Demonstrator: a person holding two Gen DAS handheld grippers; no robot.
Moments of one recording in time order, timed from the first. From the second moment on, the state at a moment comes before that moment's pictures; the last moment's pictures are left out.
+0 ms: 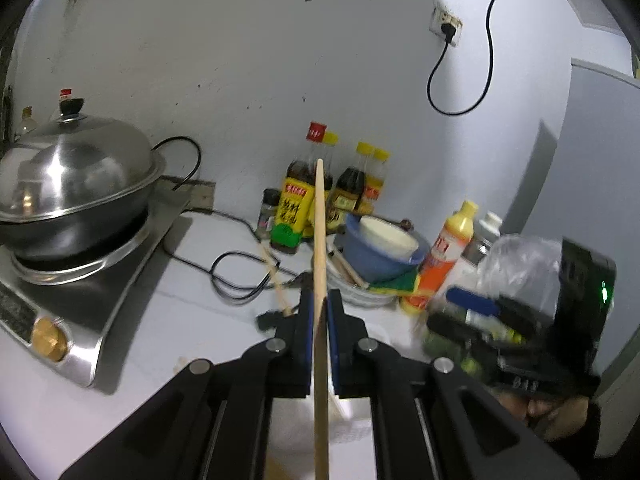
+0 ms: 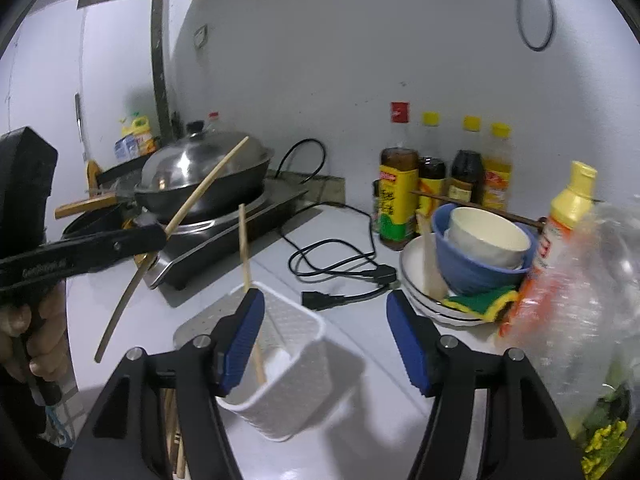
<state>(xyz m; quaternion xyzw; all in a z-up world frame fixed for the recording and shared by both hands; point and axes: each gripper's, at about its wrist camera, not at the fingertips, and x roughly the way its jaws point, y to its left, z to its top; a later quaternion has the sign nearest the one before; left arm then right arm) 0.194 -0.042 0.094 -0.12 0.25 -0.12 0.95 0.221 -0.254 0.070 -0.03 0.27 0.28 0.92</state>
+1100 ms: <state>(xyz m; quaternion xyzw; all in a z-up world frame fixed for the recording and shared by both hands) 0.244 -0.081 0.034 -0.17 0.25 0.01 0.95 0.242 -0.307 0.044 0.03 0.25 0.28 0.93</state>
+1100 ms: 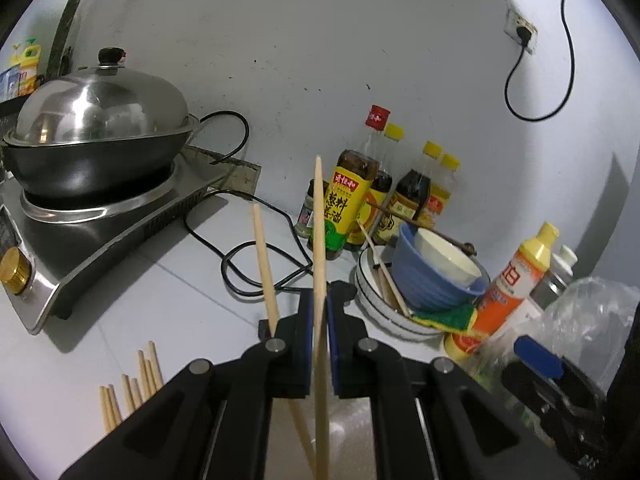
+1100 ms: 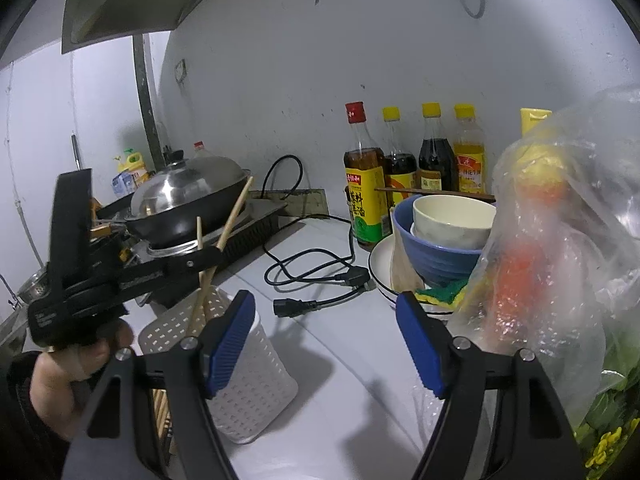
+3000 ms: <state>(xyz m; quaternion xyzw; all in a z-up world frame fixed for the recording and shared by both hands) 0.104 0.010 -0.058 -0.06 0.39 0.01 0.92 0.117 -0.187 0.006 -0.11 0.32 0.28 0.90</state>
